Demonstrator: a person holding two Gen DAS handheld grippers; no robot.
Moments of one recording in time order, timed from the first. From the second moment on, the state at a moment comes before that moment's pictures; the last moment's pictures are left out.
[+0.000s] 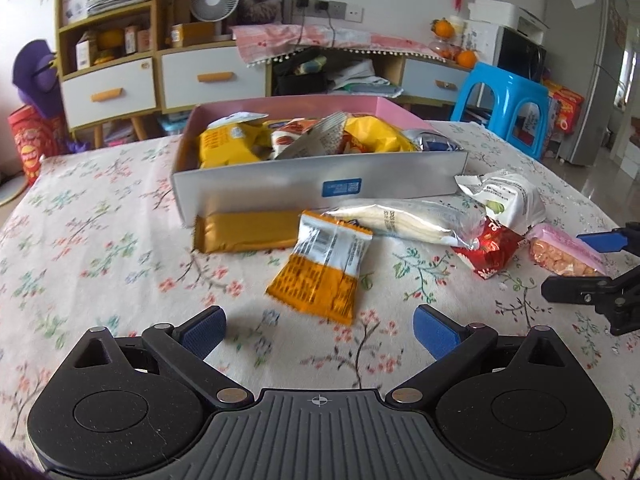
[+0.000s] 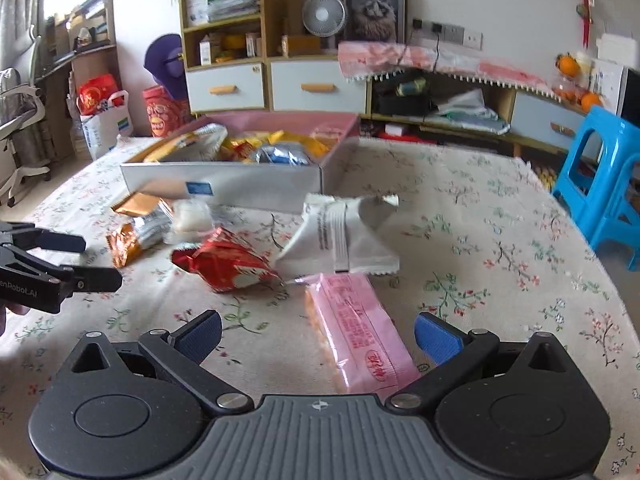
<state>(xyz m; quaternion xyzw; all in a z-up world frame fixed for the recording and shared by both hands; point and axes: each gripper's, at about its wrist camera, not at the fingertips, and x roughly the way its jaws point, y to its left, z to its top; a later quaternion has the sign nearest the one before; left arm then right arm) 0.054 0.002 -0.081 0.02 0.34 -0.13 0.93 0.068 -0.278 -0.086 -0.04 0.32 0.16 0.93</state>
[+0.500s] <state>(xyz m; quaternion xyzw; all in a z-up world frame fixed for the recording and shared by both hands) 0.076 -0.002 -0.082 0.04 0.33 -0.14 0.93 0.081 -0.283 -0.094 -0.06 0.34 0.17 0.92</state>
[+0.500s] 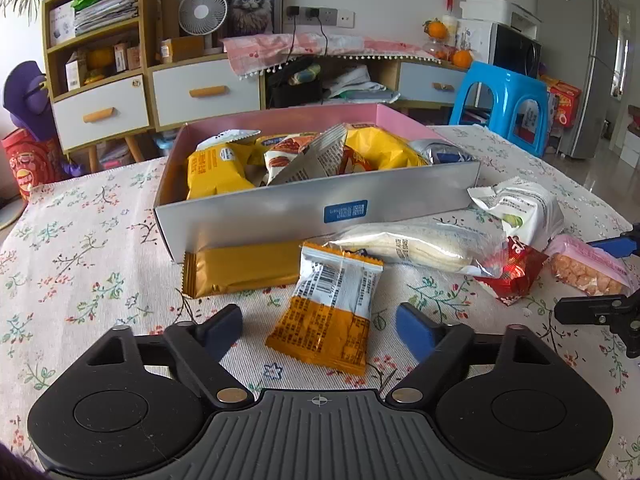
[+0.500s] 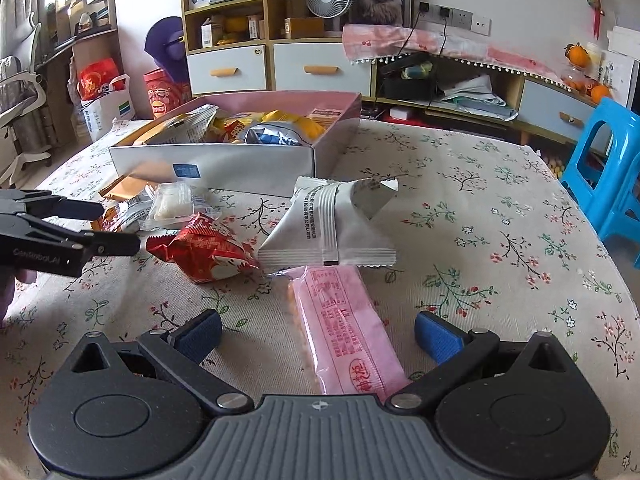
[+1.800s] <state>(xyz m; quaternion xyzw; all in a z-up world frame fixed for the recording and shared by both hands) 0.072 -0.002 -0.071 0.00 0.34 -0.14 0.93 0.075 -0.269 -0.073 -0.06 0.31 0.21 0.93</state>
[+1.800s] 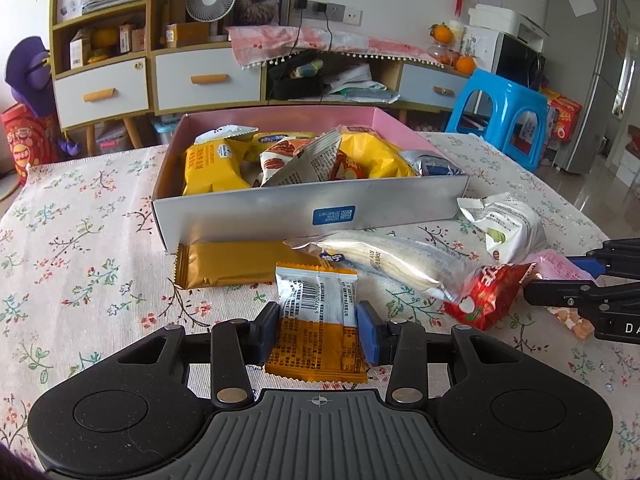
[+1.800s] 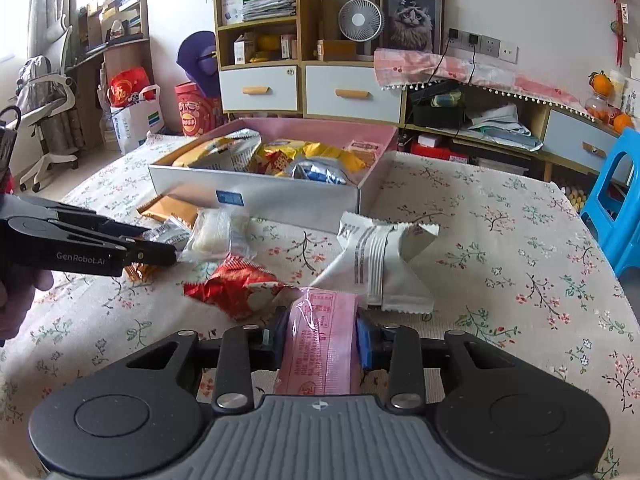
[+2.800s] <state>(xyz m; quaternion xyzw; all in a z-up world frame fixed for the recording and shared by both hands) 0.086 0.026 -0.030 -0.09 0.35 -0.11 0.92 0.113 -0.245 -0.016 0.00 0.28 0.23 0.93</state>
